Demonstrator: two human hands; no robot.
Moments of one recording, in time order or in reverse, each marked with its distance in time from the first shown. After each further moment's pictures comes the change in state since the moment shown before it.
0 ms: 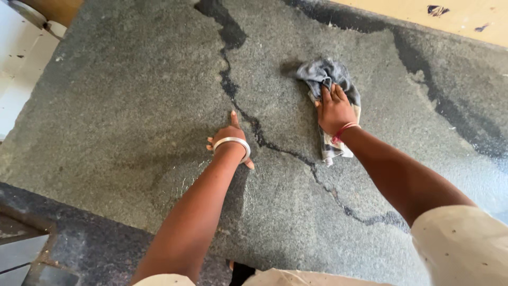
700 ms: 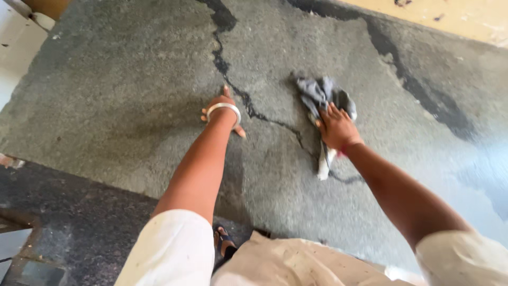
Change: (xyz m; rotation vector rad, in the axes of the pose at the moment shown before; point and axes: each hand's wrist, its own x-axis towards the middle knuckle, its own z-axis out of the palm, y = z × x) left_hand -0.006 -0.008 0.010 0.193 0.047 0.064; right_hand -0.148 -0.012 -0.046 -0.010 -0.039 -0.049
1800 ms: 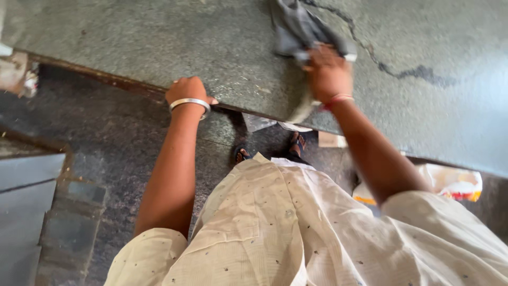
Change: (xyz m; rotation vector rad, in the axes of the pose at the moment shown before) left_hand -0.112 -0.245 0.176 -0.121 0.350 0.062; right_hand -0.090 -0.233 0.027 0.052 0.105 0.112
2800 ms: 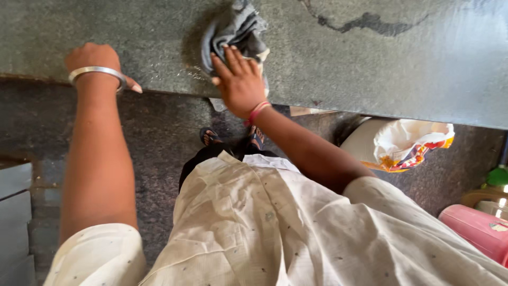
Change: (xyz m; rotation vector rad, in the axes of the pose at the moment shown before) left_hand 0.044 0.012 -0.003 0.537 0.010 0.080; right_hand -0.065 -0.092 -0.020 0.168 -0.021 -0.004
